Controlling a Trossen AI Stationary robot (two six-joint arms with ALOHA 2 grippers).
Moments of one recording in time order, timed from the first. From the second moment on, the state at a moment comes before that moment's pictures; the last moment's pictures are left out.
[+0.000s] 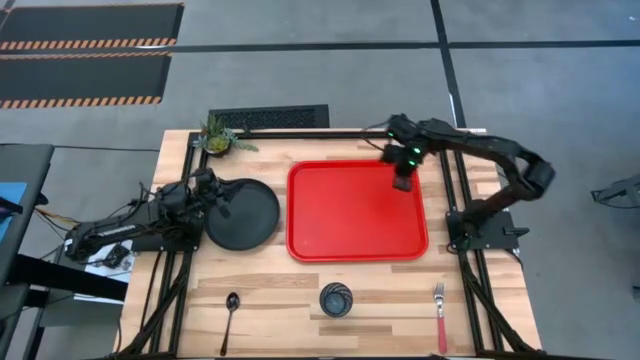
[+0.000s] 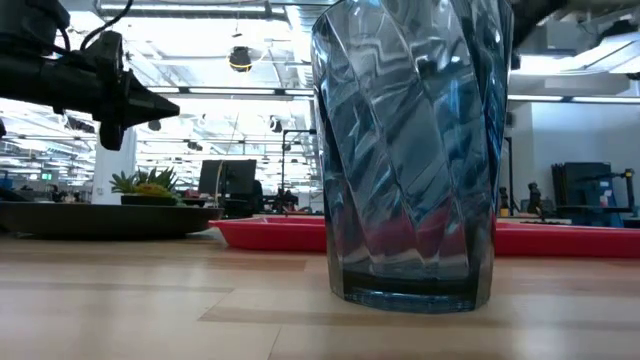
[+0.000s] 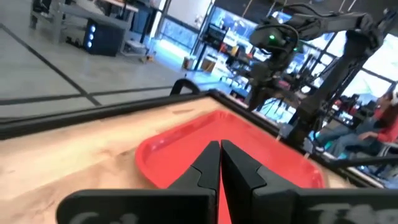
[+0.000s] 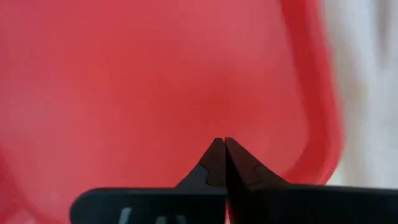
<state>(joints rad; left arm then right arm) 0.30 0.05 0.03 -0.03 -0.19 -0.44 -0.71 1.45 1.00 -0.94 -0.12 -0.39</state>
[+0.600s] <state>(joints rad) 0.30 0.14 0.04 -0.03 -0.19 -0.46 -0.93 1.36 0.72 -0.96 0.02 -0.27</state>
